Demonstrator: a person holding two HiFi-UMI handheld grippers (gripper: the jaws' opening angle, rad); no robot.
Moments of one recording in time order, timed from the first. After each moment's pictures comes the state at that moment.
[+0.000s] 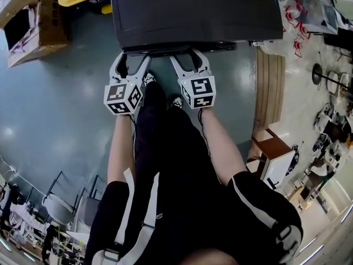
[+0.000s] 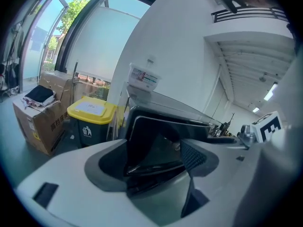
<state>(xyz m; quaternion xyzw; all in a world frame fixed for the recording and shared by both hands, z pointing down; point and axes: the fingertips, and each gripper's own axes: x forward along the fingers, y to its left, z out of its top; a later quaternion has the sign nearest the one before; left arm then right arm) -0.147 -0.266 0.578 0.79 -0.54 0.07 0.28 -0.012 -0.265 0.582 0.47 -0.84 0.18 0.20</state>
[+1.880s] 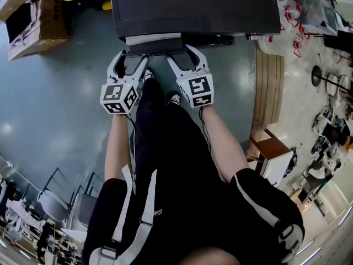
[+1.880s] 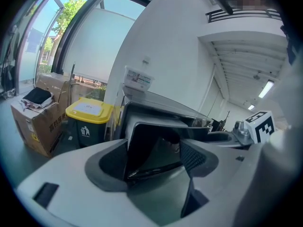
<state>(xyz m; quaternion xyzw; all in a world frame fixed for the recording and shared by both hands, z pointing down) -0.139 -0.227 0.572 0.81 -0.52 0.08 0.26 -0.013 -0.231 0.577 0.42 -0.87 0.15 0.21</state>
